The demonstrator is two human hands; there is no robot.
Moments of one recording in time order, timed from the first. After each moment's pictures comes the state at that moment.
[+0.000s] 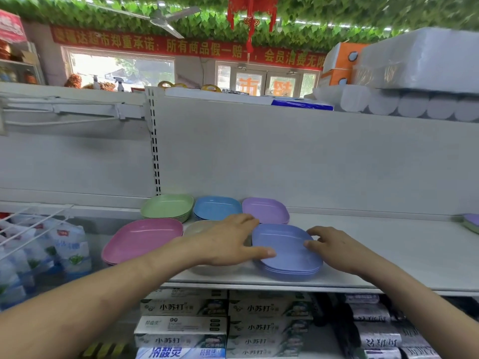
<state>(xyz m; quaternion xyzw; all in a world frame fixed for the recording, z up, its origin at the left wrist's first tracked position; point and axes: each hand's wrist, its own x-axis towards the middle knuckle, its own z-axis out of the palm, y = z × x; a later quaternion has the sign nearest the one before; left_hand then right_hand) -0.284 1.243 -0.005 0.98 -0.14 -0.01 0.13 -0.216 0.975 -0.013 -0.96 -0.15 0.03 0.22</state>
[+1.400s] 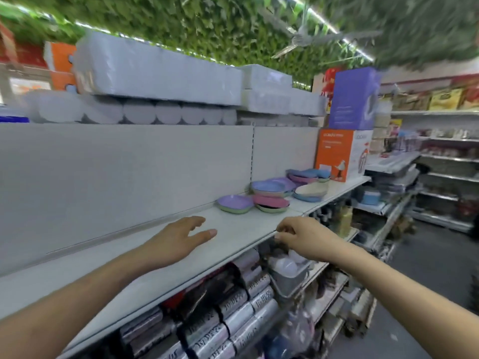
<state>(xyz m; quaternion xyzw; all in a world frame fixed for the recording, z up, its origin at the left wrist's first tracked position) -0.164 0.809 0.012 0.89 -0.32 -0.03 0.32 -0.295 0.517 0.028 -0.98 0.11 -0.10 0.15</state>
